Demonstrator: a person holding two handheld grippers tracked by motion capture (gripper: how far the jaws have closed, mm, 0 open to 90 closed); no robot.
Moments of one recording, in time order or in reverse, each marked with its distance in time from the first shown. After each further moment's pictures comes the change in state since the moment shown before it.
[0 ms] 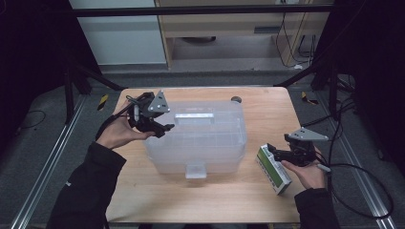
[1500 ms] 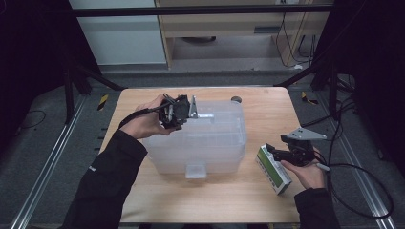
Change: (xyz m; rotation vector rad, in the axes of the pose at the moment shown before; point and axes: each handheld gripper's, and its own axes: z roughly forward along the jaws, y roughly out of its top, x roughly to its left) left arm -0.016 0.049 0.047 0.225 0.058 0.266; right arm 0.004 0.004 -0.001 0.014 0.037 -0.019
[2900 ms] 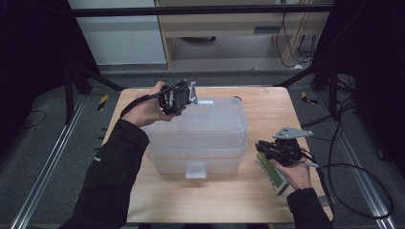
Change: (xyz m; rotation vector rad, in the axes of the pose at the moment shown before) left arm 0.036 0.005 -0.001 0.003 0.028 -0.020; right arm 0.031 0.018 0.008 0.033 0.167 -0.021
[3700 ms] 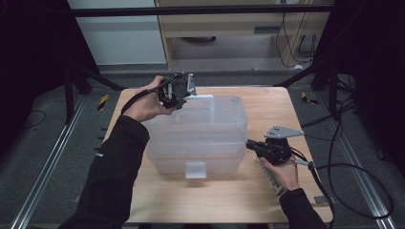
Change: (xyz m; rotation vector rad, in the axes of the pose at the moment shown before) left arm 0.014 -0.003 0.004 -0.034 0.005 -0.077; right arm 0.018 0.011 0.015 -0.083 0.083 -0.002
